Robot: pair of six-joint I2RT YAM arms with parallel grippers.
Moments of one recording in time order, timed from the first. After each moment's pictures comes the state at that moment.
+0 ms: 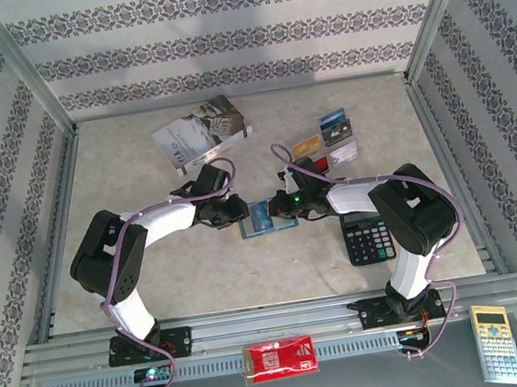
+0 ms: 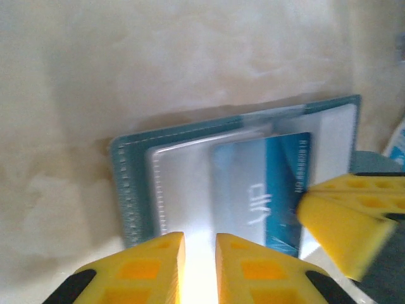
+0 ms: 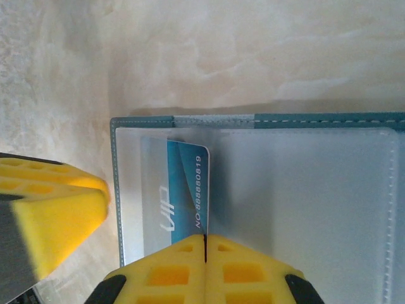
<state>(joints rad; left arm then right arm) -0.52 1.75 0.99 -0.27 0.34 -0.75 0.51 1.76 0.81 0.05 -0.50 0.73</state>
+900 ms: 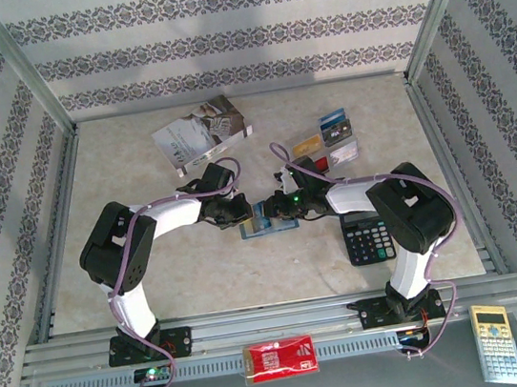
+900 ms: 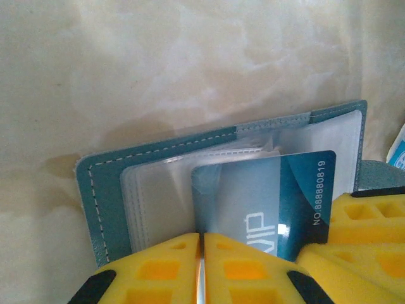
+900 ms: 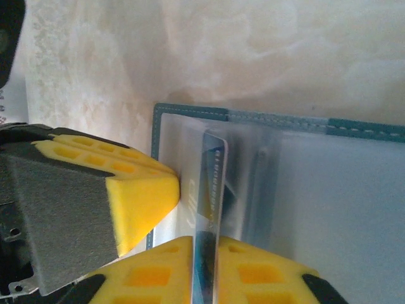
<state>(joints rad) -0.52 1.84 1.03 -0.26 0.39 -0.74 0.52 1.78 0.81 0.10 -0.61 0.74</state>
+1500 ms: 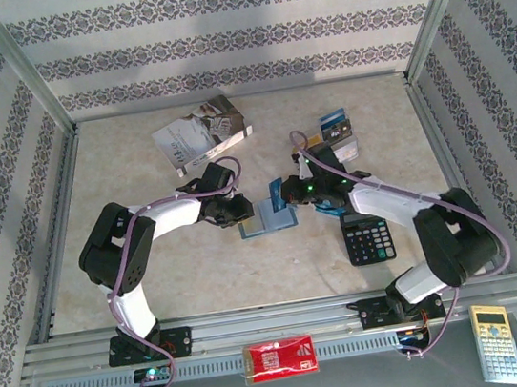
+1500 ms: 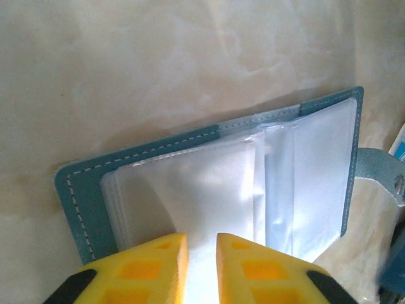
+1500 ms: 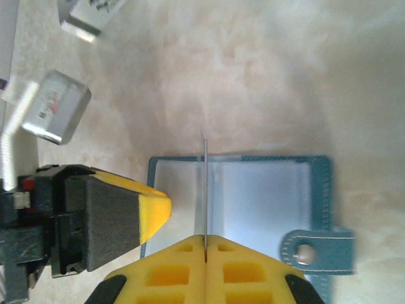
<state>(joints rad) -0.52 1.82 1.03 -0.28 0.36 -0.72 0.46 1.46 0.81 -0.13 -0.35 0.62</state>
